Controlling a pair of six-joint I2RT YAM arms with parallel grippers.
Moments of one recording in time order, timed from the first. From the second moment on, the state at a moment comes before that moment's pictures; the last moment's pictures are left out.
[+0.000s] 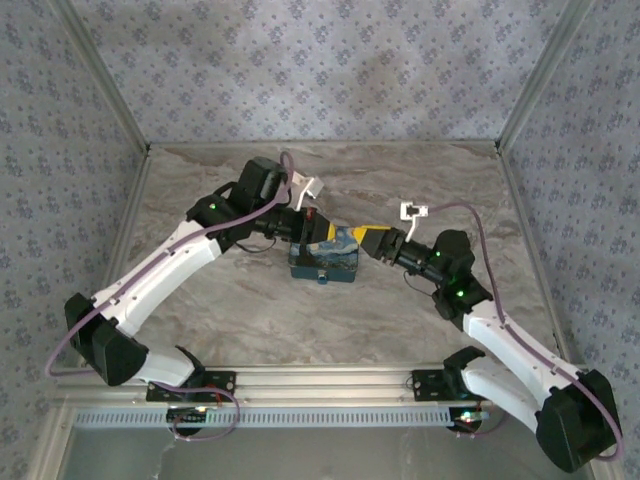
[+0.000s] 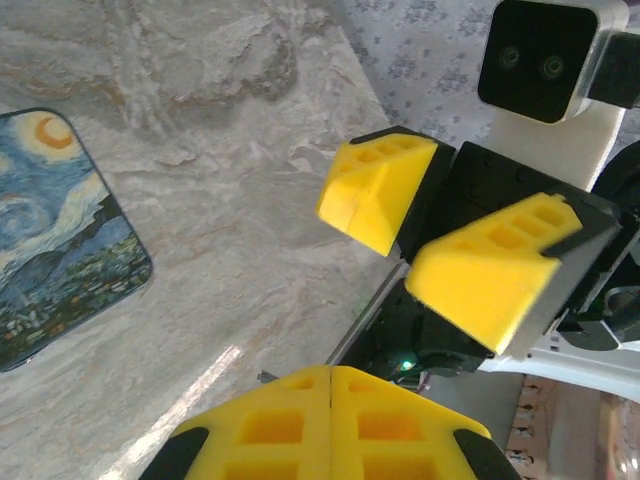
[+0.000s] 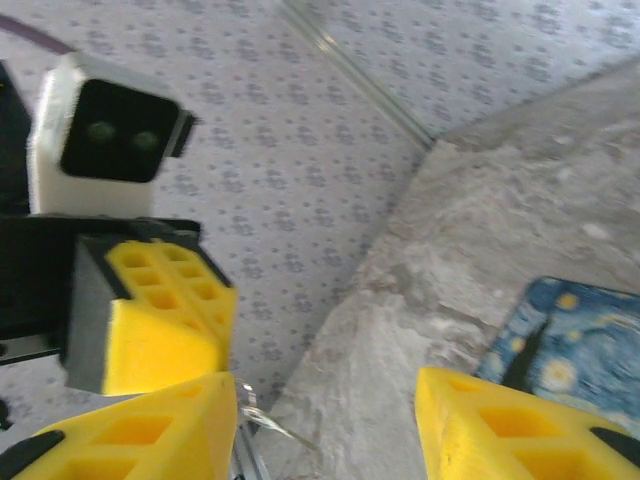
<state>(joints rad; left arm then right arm) -0.72 1.40 1.41 -0.69 0.60 -0.53 0.47 0.90 0.50 0.44 -0.55 0.84</state>
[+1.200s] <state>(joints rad) -0.73 1.32 1.31 -0.46 0.67 -0.67 0.59 0.96 0.55 0.60 -0.63 0.80</state>
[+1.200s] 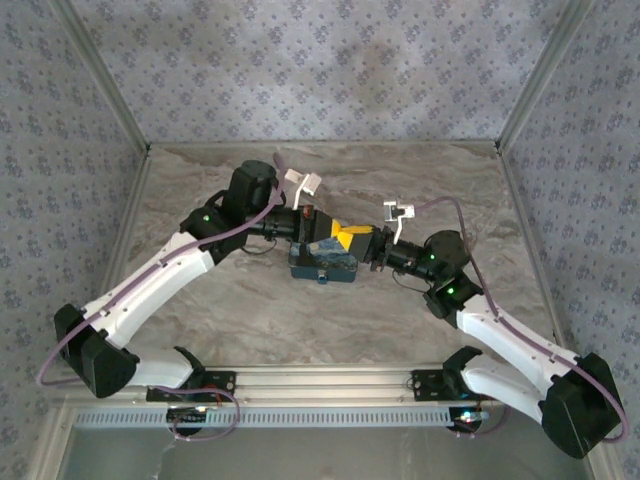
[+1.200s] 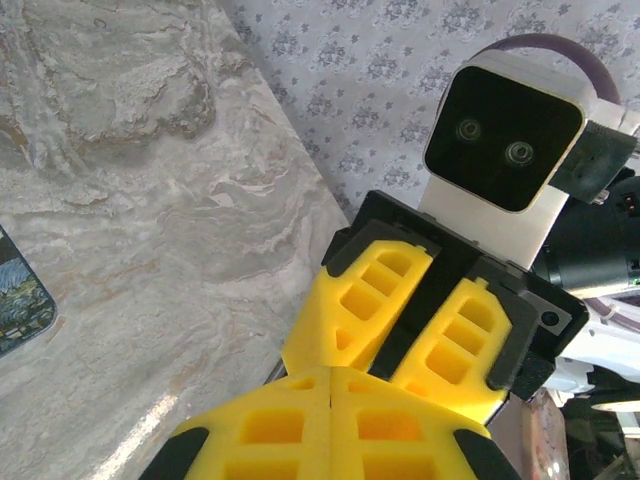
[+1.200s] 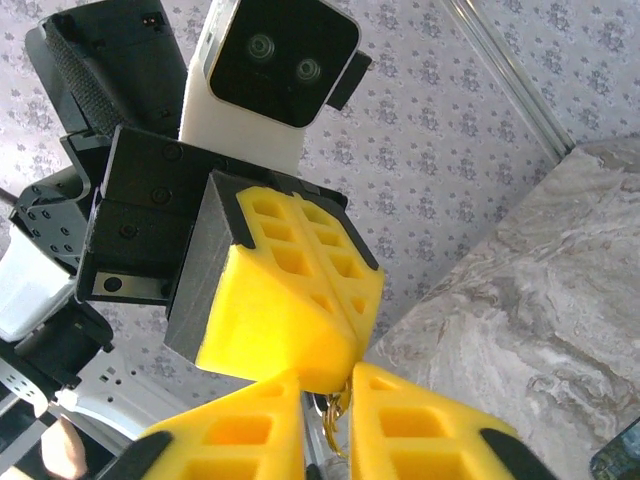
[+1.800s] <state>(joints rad) -0.72 1.28 1.24 -0.36 0.67 -0.74 0.60 0.92 0.57 0.52 -0.61 0.74</state>
